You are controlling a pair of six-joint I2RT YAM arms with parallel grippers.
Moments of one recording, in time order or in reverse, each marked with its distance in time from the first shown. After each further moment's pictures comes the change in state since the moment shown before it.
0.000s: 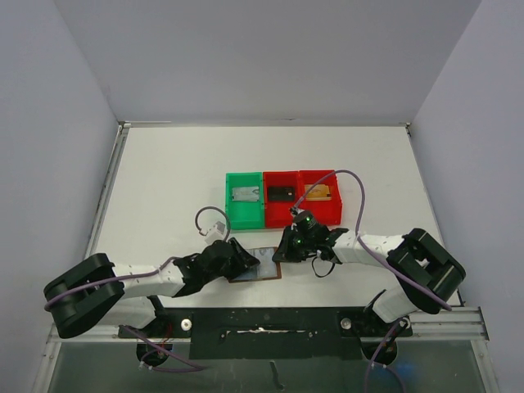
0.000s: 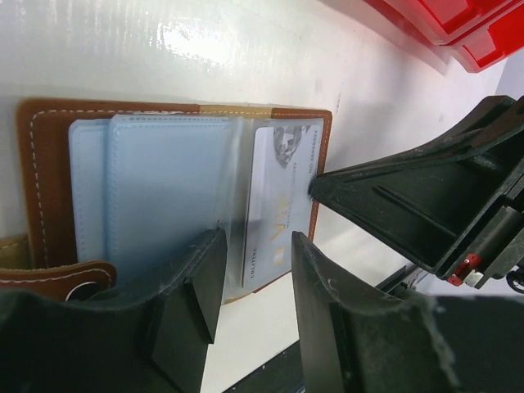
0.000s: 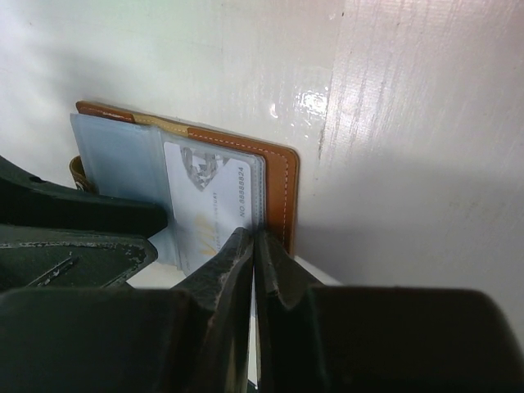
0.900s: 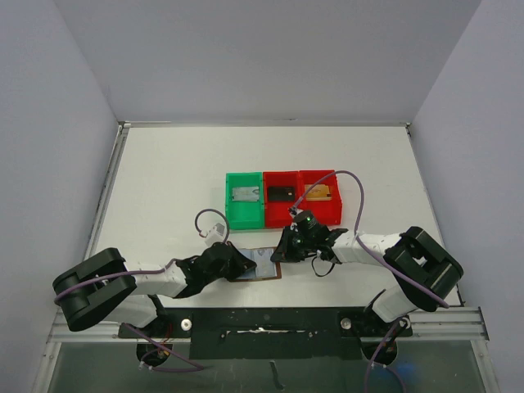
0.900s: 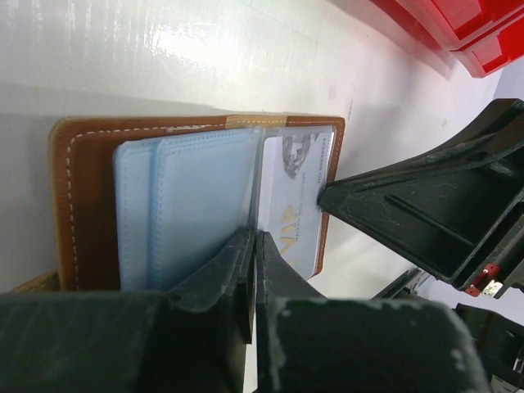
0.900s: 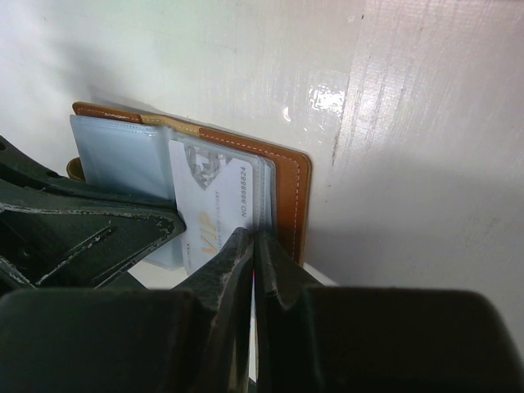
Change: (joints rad) left arm 0.003 0.069 -0.050 0.143 0.004 -0.014; right arm -0.007 0.023 -0.010 0.056 -0.049 0.006
